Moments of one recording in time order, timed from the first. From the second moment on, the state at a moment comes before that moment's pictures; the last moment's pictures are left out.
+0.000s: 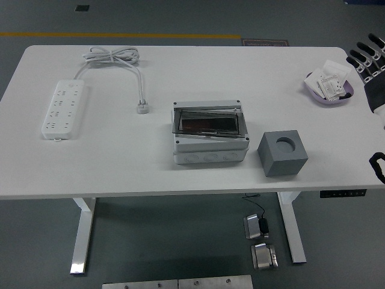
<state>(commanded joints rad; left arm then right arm) 0.02 0.33 -0.16 -0.18 -0.15 0.01 -0.01 0.25 -0.36 1.59 1.25 -0.65 0.06 0.16</state>
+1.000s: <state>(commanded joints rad) 0.02 0.34 -0.14 -0.18 -0.16 0.01 -0.01 0.25 -0.35 1.59 1.25 -0.62 0.05 0.20</state>
